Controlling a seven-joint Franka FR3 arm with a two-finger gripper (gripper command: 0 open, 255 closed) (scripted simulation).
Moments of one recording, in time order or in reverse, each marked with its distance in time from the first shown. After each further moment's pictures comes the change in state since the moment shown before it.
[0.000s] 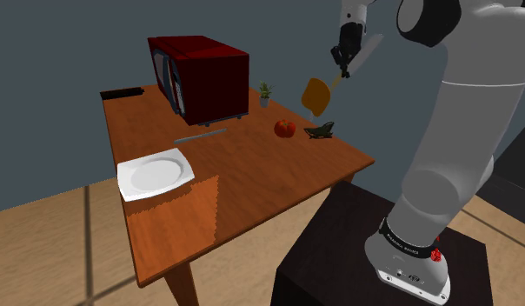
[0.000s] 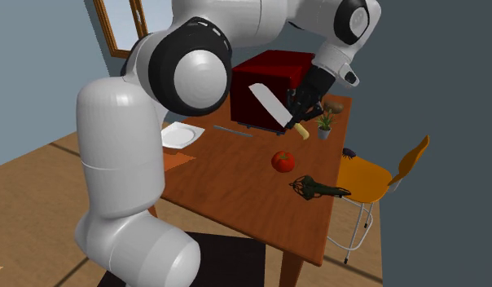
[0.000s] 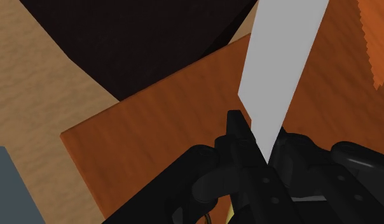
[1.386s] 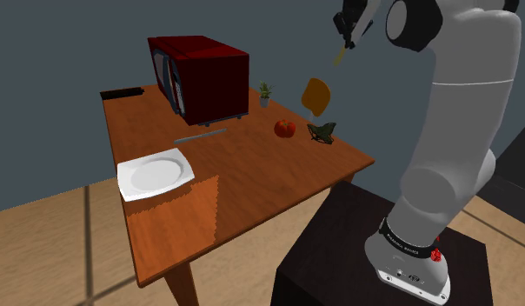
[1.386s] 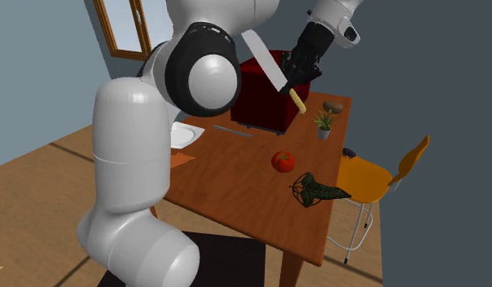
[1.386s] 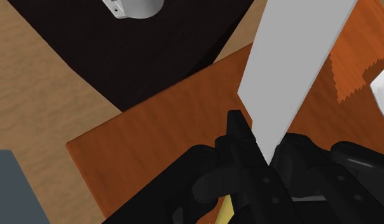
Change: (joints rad) arm -0.040 0.081 0.000 0.369 0.092 -0.291 0.072
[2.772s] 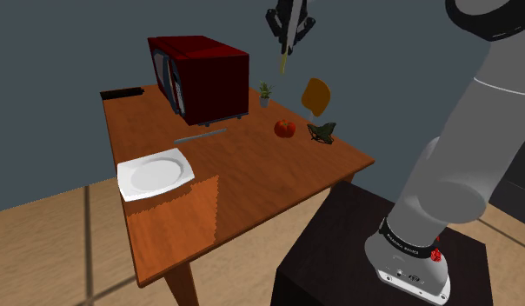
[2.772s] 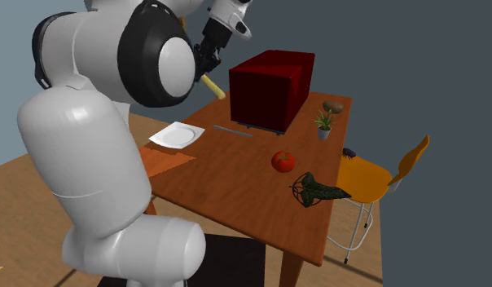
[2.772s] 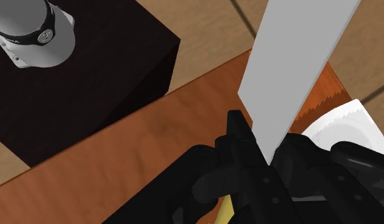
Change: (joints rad) arm 0.379 -0.312 0.245 -0.415 0.135 0.318 0.620
